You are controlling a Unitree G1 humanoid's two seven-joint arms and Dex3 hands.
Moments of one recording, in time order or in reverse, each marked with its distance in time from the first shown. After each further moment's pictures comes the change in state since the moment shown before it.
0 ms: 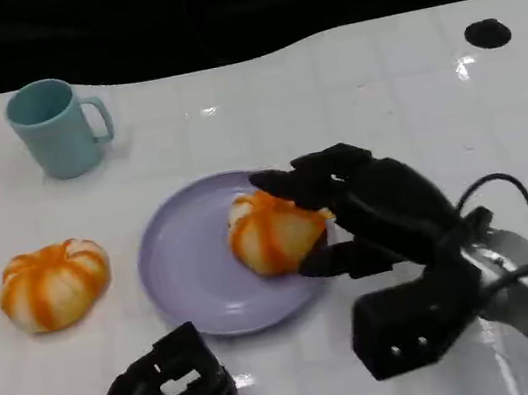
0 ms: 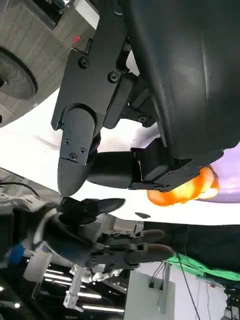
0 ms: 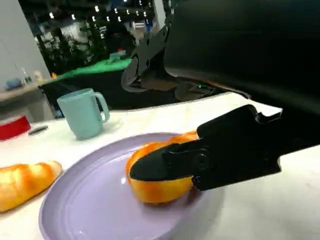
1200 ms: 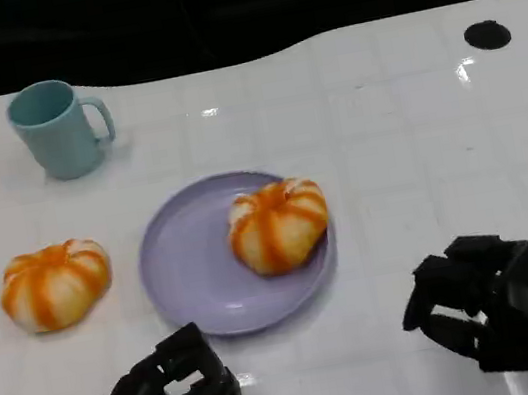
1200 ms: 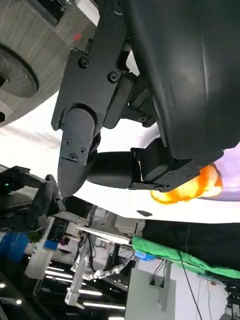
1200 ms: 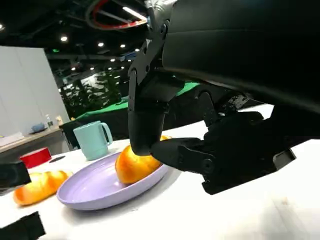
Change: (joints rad) left arm 0.011 -0.010 -0.002 -0.019 0.000 0.008 0.001; right arm 0.489 -0.248 -0.142 -0.358 -0.046 -0.220 -0.248
